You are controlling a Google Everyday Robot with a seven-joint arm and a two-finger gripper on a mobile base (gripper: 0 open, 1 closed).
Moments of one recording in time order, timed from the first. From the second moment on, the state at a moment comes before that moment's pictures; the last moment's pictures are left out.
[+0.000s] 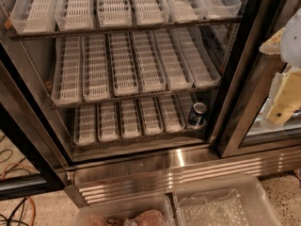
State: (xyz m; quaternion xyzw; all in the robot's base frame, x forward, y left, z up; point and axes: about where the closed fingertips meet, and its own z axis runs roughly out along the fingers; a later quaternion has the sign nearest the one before) arm 0.438 -0.217 0.976 -0.60 0.78 -0.03 0.16
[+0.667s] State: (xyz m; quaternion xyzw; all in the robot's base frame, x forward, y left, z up) arm 0.435 -0.228 0.928 -0.58 0.80 -0.01 0.15
